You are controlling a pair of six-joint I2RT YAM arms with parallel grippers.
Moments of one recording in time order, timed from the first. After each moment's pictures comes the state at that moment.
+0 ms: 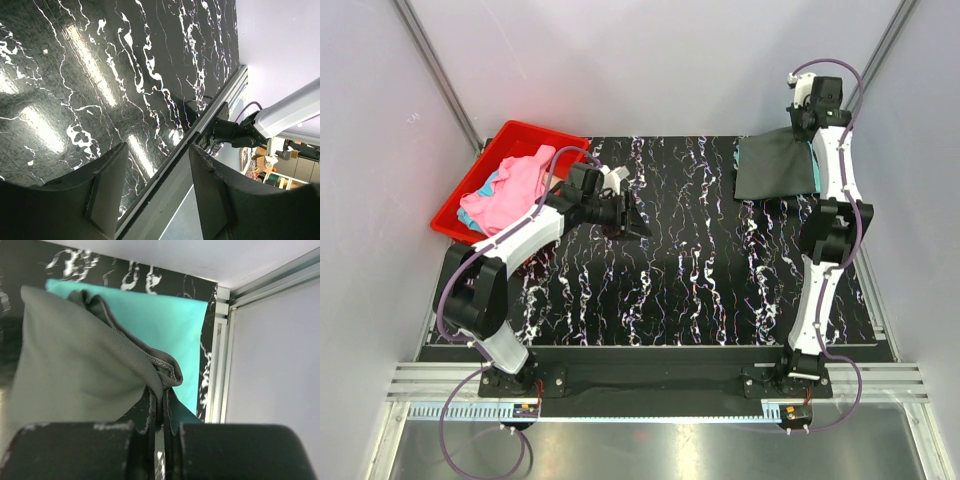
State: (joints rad) left arm -0.43 1.65 1.20 -0.34 0.76 -0.55; right arm -0.12 2.34 2.44 -0.76 0.01 -0.38
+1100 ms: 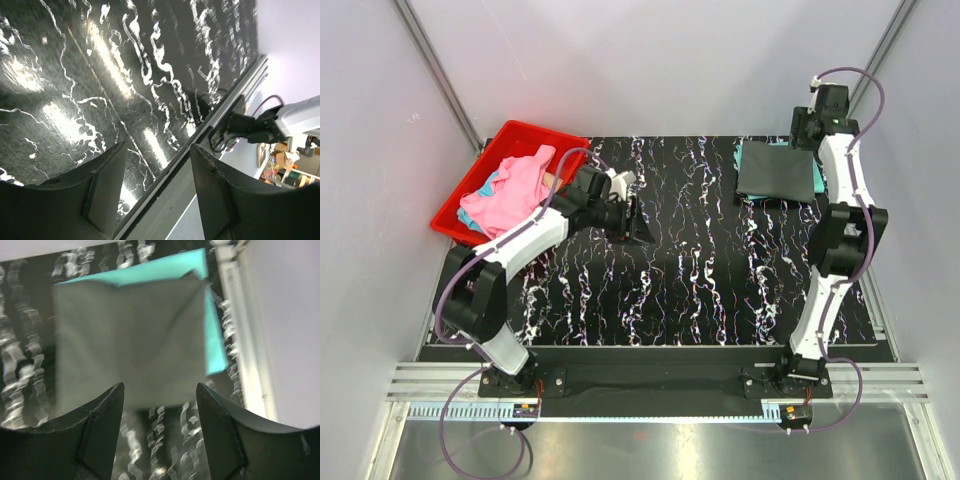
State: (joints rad) left arm -0.48 1.64 1.20 -0.40 0.68 -0.50; right arm -0.14 2.17 2.14 -0.64 0.11 -0.05
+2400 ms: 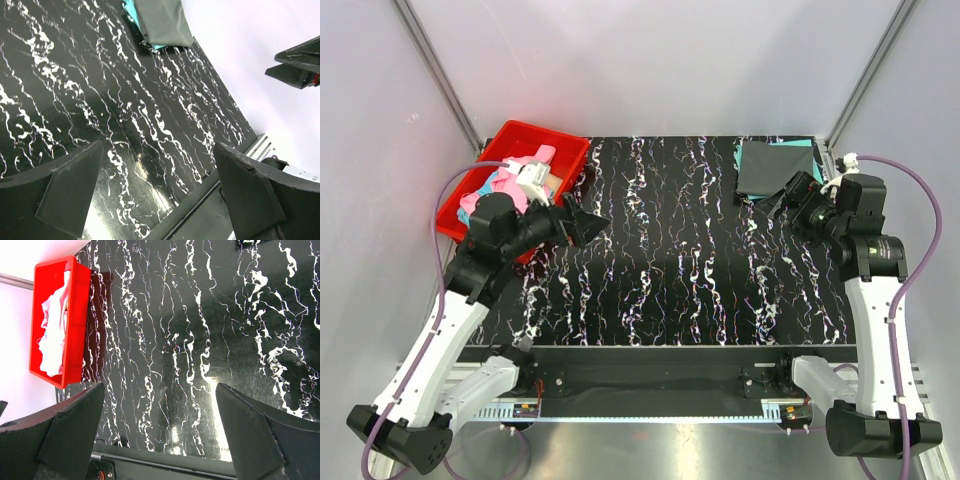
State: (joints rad) left arm -0.37 0.86 1.00 -0.37 0.40 -0.48; right arm -0.04 0.97 1.24 -0.83 -0.30 0.57
